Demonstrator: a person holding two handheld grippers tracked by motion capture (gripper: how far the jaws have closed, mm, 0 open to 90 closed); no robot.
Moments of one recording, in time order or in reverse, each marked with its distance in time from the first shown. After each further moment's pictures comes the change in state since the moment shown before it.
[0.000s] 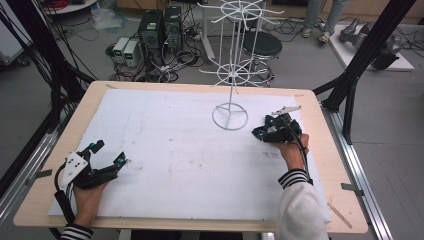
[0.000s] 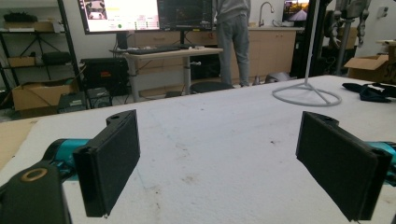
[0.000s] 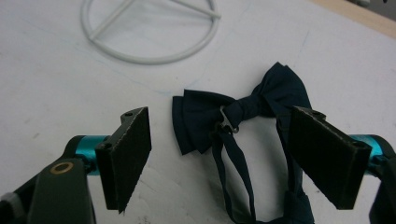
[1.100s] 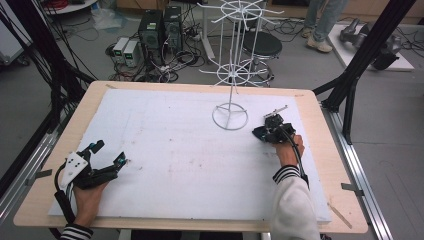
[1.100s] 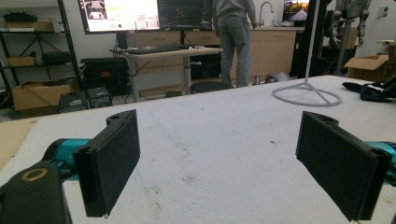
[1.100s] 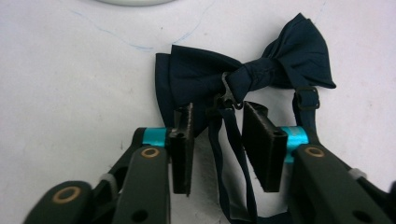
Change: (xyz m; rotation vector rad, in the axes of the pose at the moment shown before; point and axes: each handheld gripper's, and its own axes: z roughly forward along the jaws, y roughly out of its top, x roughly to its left) left arm 0.000 0.000 0.000 -0.001 0.000 -0.002; right arm 0.002 0.000 0.029 0.177 -0.042 -0.061
